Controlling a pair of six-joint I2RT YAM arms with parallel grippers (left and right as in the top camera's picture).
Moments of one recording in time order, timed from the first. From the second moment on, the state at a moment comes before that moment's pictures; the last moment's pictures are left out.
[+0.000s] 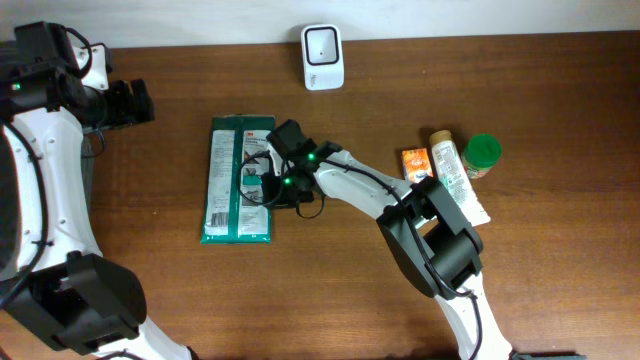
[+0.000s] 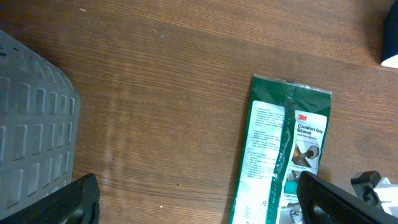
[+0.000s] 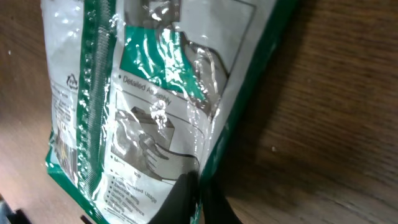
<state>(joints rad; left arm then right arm) 0.27 1.87 1.91 -1.11 0.13 0.04 0.68 2.29 1.65 -0.53 -0.45 0.52</state>
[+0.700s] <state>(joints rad) 0.27 1.87 1.91 -1.11 0.13 0.04 0.34 2.27 1.83 -1.08 -0.49 0.12</state>
